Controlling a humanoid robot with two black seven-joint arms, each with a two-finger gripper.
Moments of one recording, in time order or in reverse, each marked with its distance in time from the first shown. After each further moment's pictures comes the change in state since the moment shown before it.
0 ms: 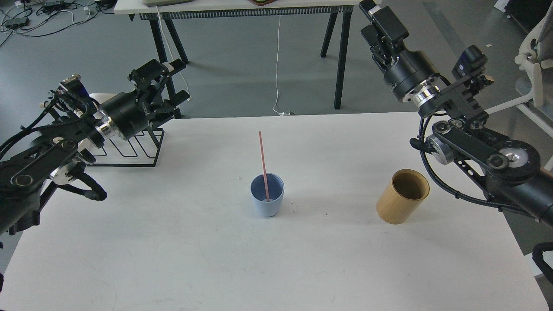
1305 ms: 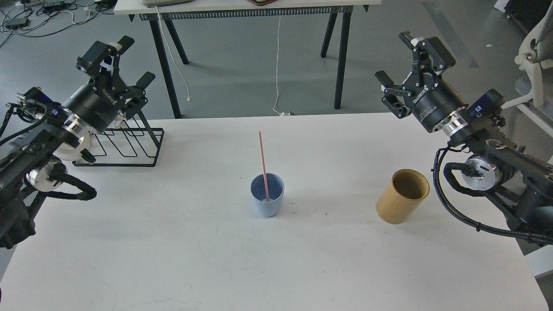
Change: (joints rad) left arm 0.101 -0.003 -0.158 -0.006 -0.131 0.000 0.000; right arm -0.111 -0.057 0.031 0.007 0.277 0.235 0.000
